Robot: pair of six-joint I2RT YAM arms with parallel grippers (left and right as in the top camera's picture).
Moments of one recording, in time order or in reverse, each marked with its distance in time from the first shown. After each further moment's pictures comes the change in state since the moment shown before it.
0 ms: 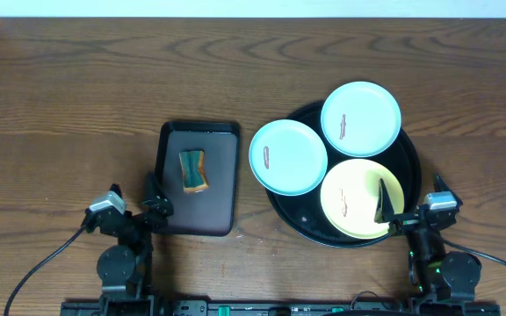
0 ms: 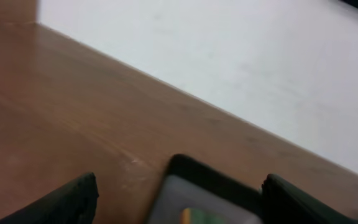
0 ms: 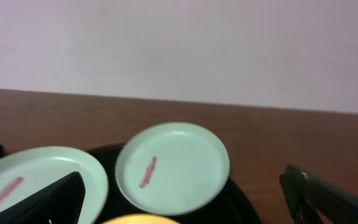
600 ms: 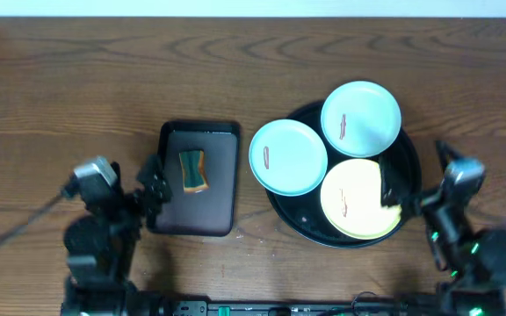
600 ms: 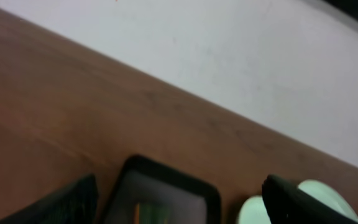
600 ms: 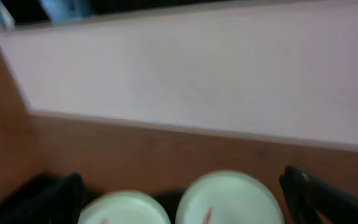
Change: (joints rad) left arm 0.000 0.466 0.595 -0.363 0.145 -0.013; right arm 0.000 0.490 0.556 -0.125 -0.220 0.109
